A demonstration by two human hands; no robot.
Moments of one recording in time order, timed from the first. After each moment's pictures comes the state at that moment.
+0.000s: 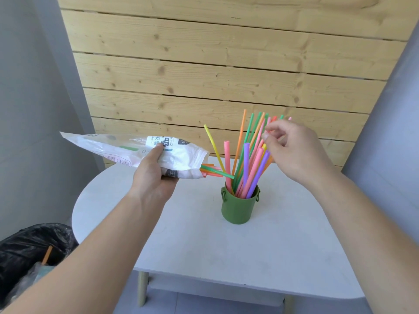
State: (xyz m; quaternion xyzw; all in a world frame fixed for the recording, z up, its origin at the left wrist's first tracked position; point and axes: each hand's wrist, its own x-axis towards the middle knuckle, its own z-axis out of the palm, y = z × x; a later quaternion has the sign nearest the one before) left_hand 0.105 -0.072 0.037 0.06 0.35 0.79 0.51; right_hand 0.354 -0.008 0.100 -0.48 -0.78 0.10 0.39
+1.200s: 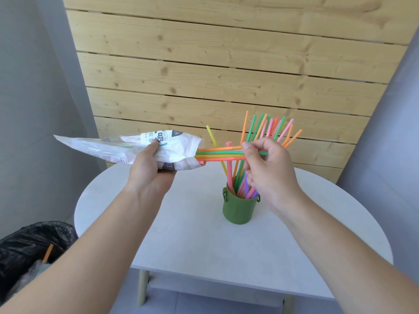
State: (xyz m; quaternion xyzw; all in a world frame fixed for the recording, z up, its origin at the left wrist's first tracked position) left_hand 0.097 -0.074 0.050 0.02 0.32 0.80 0.50; right_hand 0.307 -0.047 0.068 -0.41 -0.63 0.41 0.52
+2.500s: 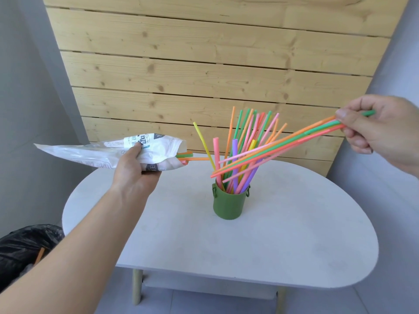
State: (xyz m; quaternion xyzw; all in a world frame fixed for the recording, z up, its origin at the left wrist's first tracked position) left_hand 0.089 -0.070 0.039 -0.01 0.34 0.80 0.50; right_hand 0.476 -0.009 0.153 -0.45 -0.71 0.31 0.45
